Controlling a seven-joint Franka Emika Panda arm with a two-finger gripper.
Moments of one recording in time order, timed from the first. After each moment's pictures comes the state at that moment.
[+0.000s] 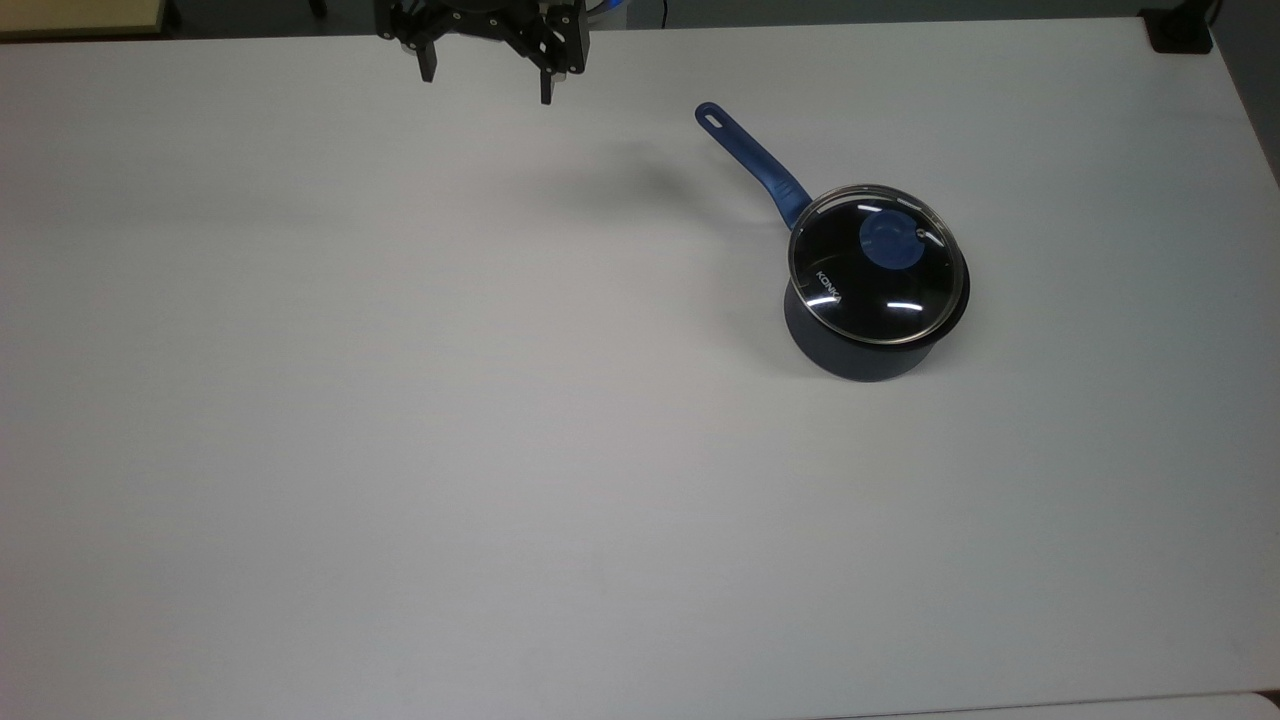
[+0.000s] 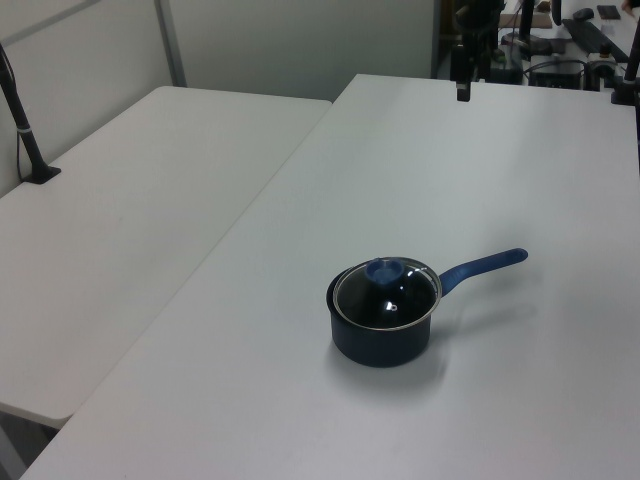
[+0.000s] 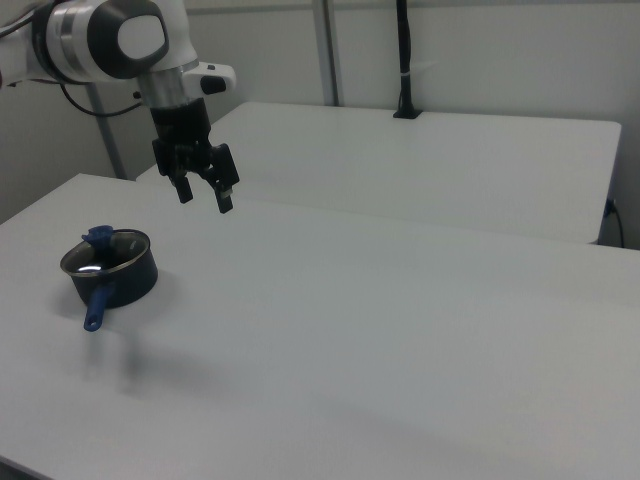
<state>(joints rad) -0.02 0.05 0.05 -1.63 -0.08 1.64 0.16</state>
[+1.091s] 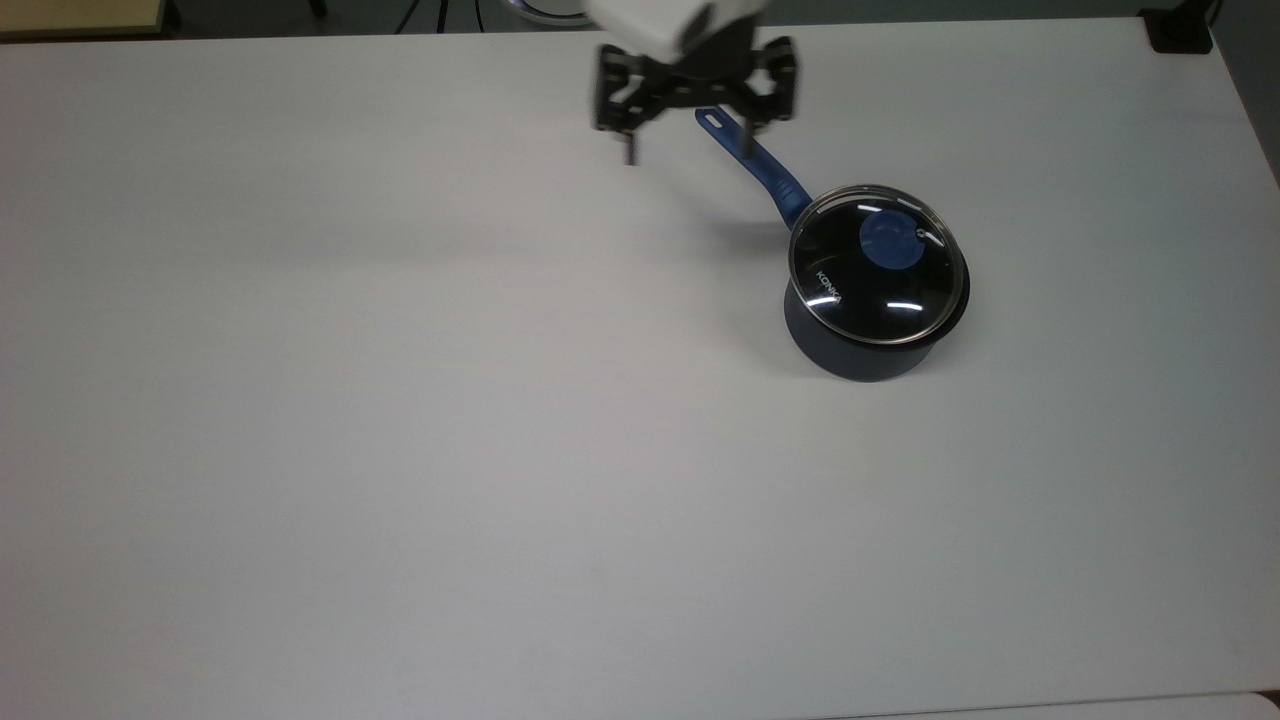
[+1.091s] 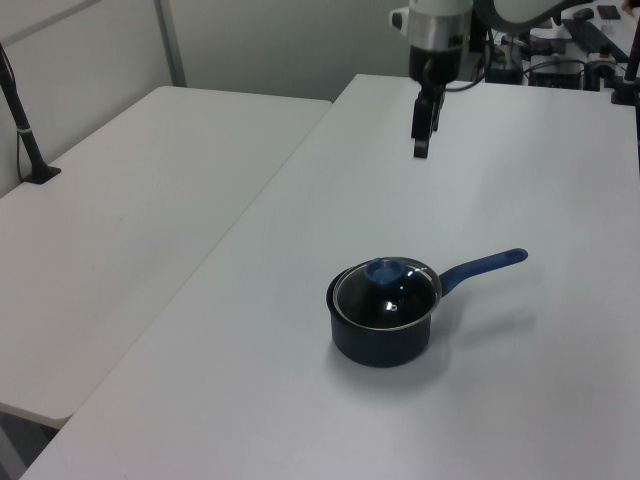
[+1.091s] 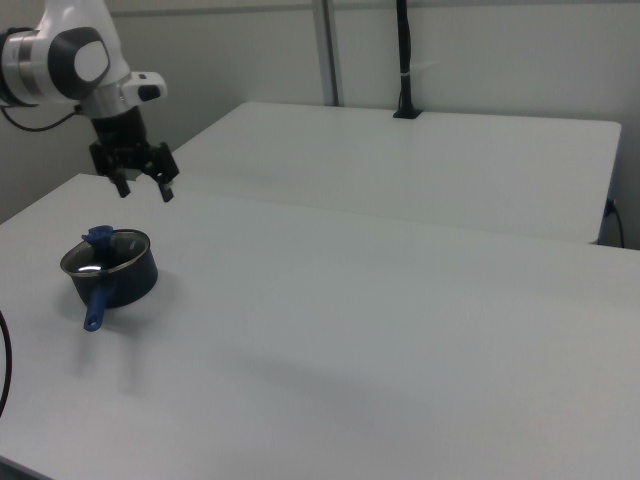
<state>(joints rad) 0.23 0.14 0.06 -1.62 -0.05 1.82 0.16</state>
